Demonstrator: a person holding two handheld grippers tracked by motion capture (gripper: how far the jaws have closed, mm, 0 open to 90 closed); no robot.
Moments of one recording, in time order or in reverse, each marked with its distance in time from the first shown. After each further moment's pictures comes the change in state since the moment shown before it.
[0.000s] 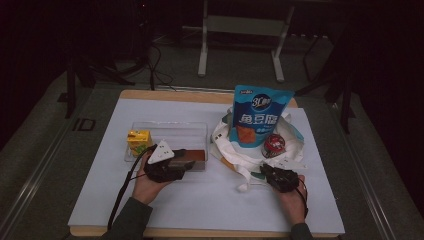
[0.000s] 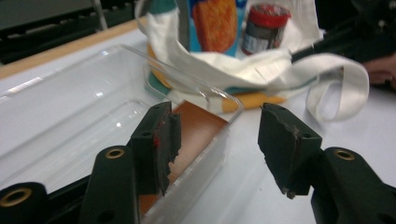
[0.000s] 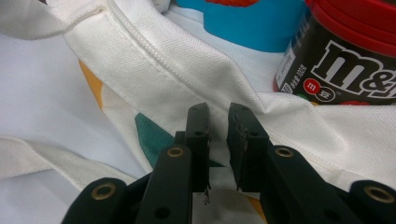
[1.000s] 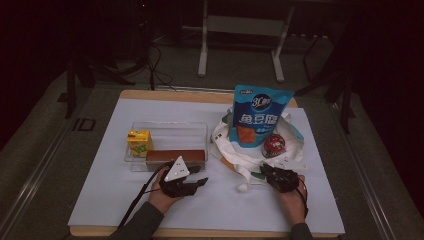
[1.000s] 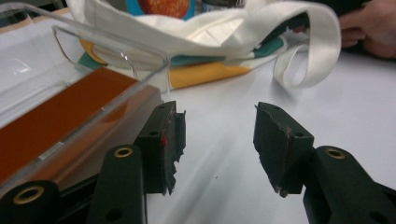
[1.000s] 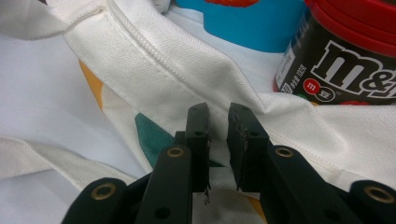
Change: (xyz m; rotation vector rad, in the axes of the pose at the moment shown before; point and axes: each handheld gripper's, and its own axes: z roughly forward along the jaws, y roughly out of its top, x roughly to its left) left arm -0.029 -0.035 0.038 0.004 -0.097 0.044; right arm 0.000 0.000 0.000 -0.002 0.001 0.002
